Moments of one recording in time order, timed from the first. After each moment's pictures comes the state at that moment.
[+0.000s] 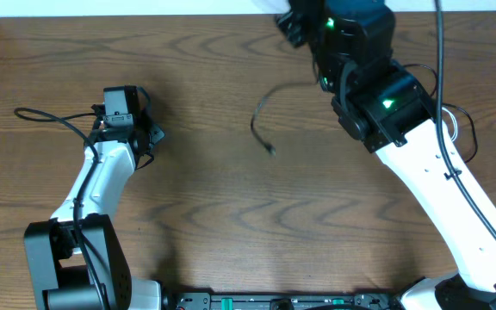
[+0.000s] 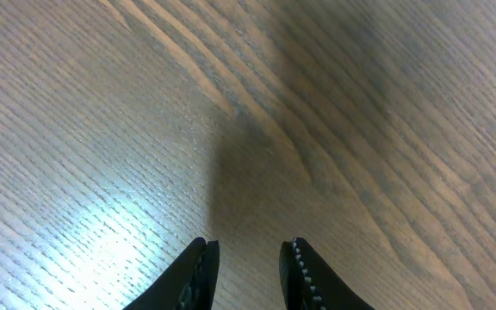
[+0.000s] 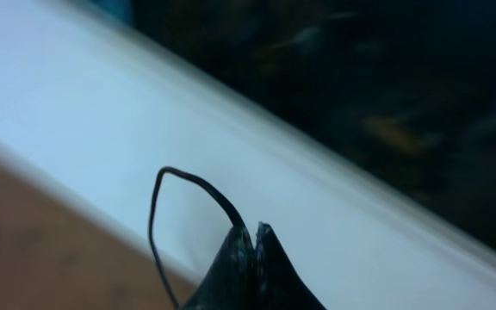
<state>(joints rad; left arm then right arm) 0.10 1.61 0.98 -0.44 -0.11 -0.59 0.59 1.64 1.84 -0.24 0.36 -0.40</state>
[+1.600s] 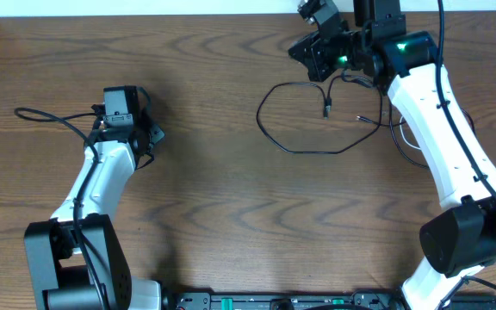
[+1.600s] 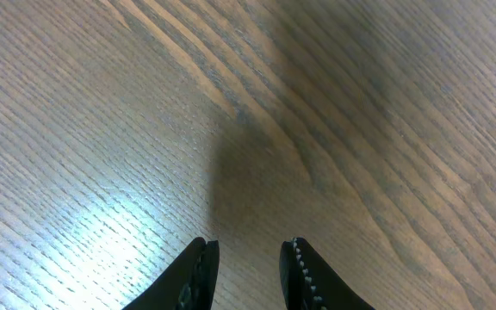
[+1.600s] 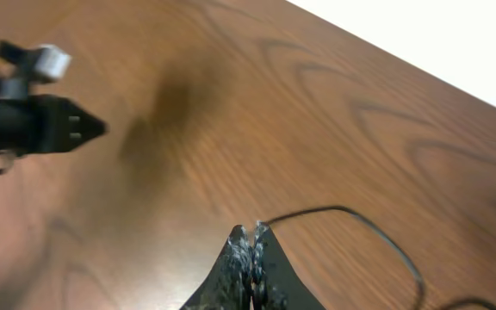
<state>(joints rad) 0.10 1.61 0.98 -0.44 -0.11 -0.59 0.29 1.86 1.84 -0.74 -0.60 -0.16</state>
